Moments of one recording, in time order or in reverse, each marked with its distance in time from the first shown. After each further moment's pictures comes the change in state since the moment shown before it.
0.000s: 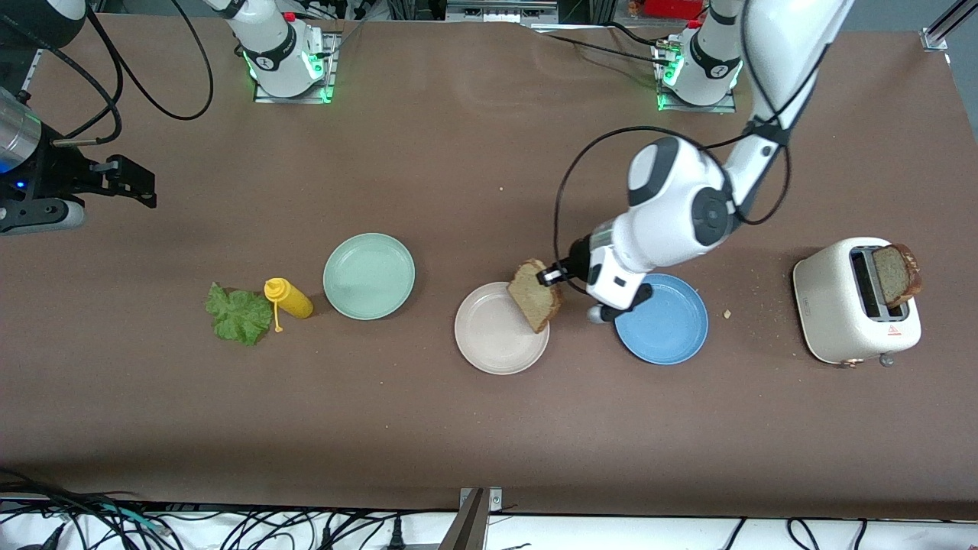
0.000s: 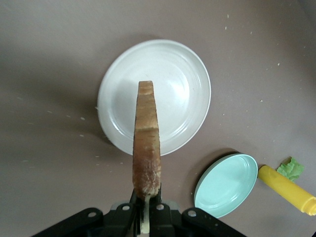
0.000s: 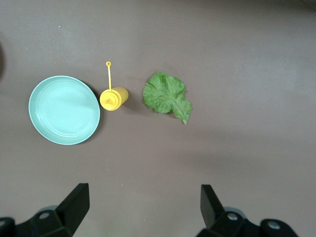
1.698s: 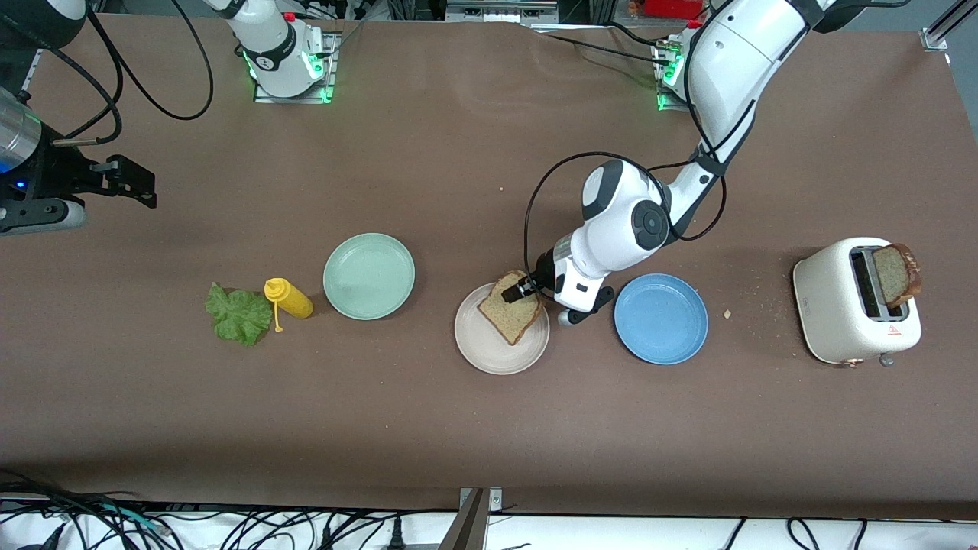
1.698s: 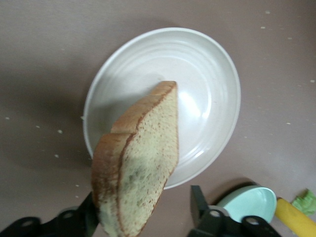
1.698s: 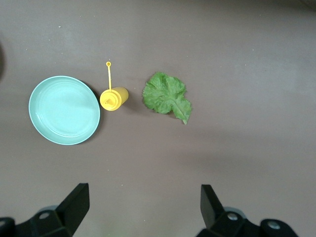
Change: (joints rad) left arm -0.068 0.134 0.032 -0.022 0.000 0.192 -0.049; right arm 0.000 0.000 0.000 0.000 0.000 0.001 0.000
